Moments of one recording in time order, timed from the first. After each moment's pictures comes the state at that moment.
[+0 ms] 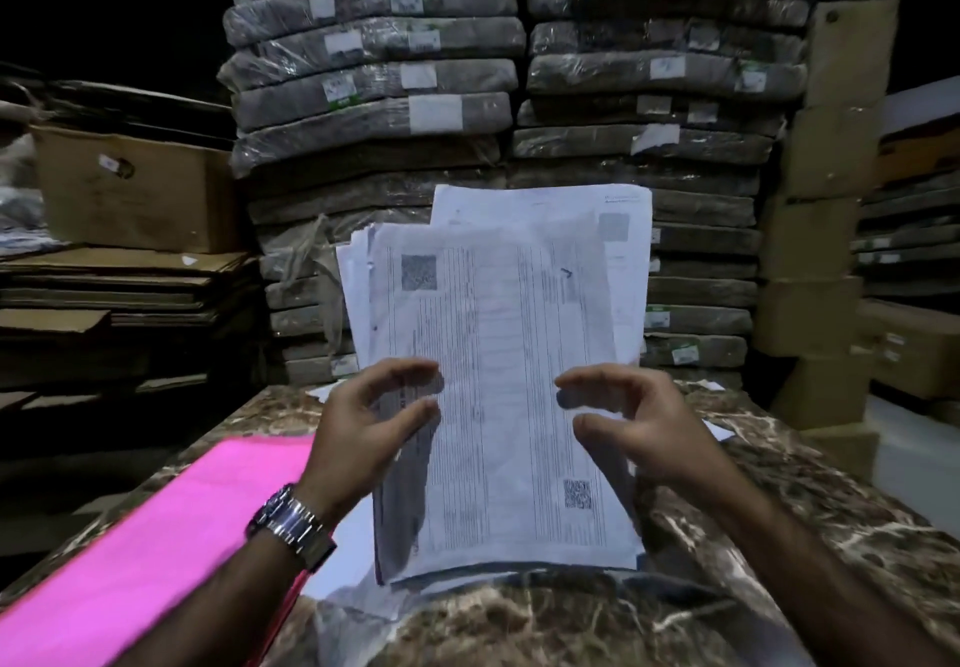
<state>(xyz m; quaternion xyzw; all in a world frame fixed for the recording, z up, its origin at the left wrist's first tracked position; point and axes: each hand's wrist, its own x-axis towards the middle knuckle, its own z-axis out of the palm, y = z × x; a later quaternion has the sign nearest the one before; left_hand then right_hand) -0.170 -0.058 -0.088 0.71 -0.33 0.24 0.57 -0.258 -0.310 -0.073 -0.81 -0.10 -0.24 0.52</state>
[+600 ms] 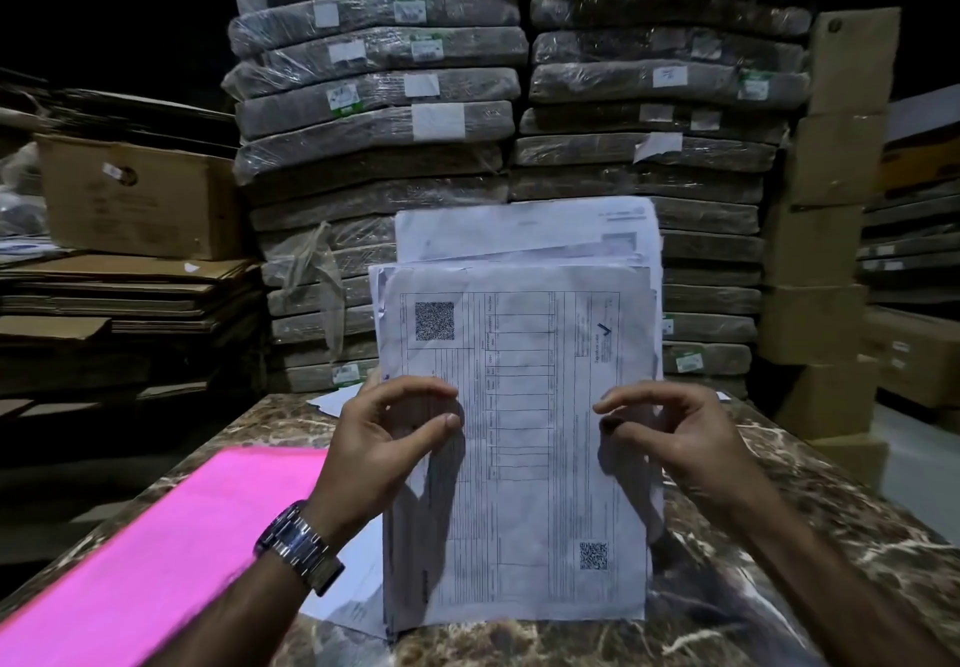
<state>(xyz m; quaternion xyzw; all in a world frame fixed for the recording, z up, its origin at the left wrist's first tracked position) -0.167 -0.066 -0.094 0.66 -0.36 0.19 0.64 -0.265 -0.322 -0.076 -0.74 -0.16 -0.29 0.59</state>
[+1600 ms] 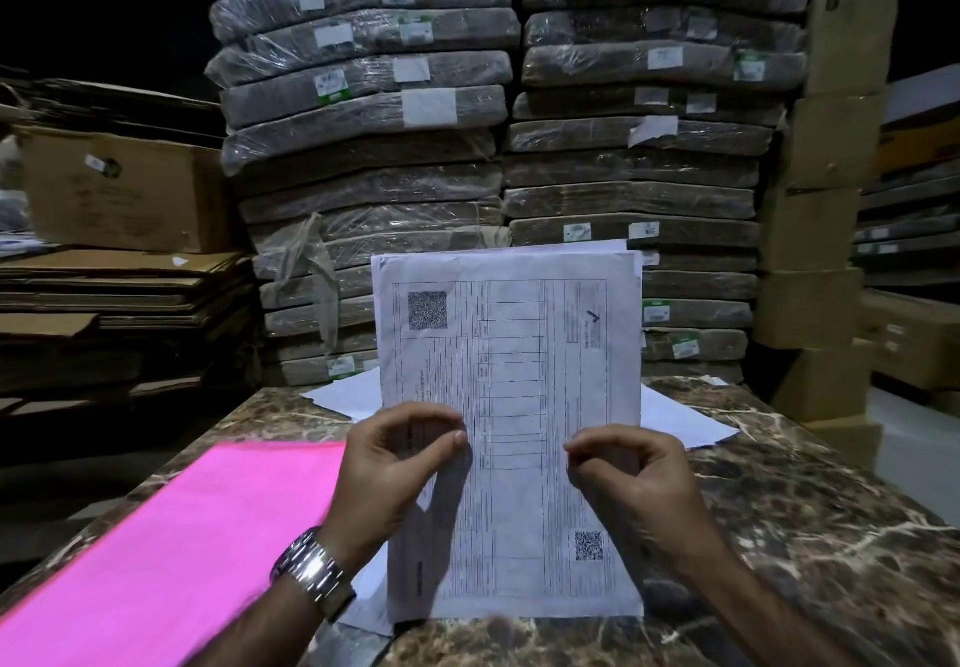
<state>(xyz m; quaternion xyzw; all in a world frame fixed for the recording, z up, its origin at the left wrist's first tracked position) -0.168 -0.082 -0.119 0.64 -0.32 0.16 0.68 -0.252 -0.295 -0.127 -0.67 -0.09 -0.31 0.67</state>
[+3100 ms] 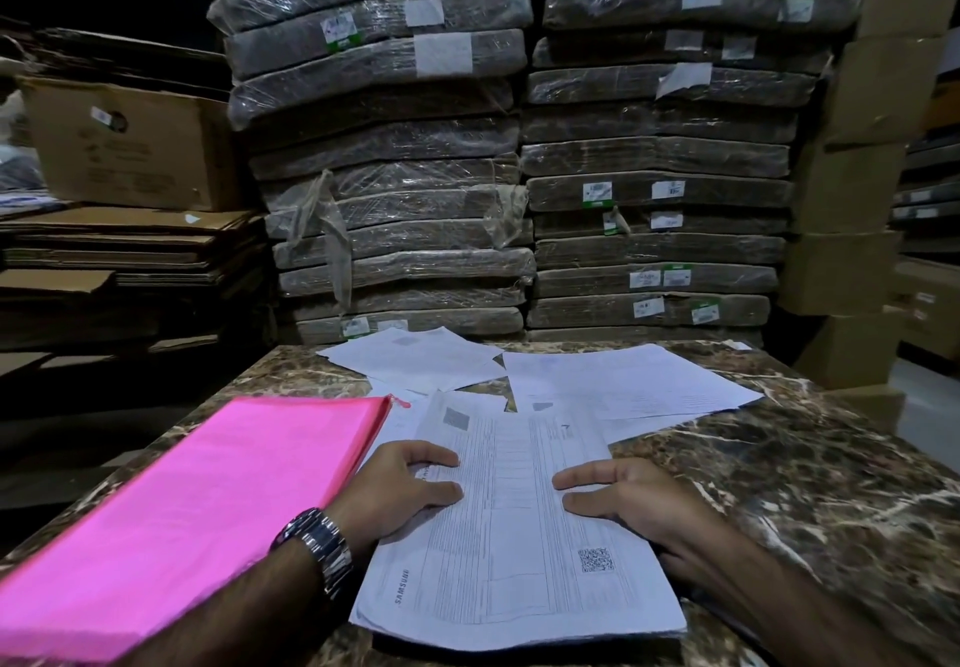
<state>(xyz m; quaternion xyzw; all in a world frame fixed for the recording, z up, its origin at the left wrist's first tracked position) -0.140 -0.059 -0.175 0.80 -0.14 -0.13 0.57 -0.238 -0.298 -0.164 -0.70 0.13 0.05 0.70</state>
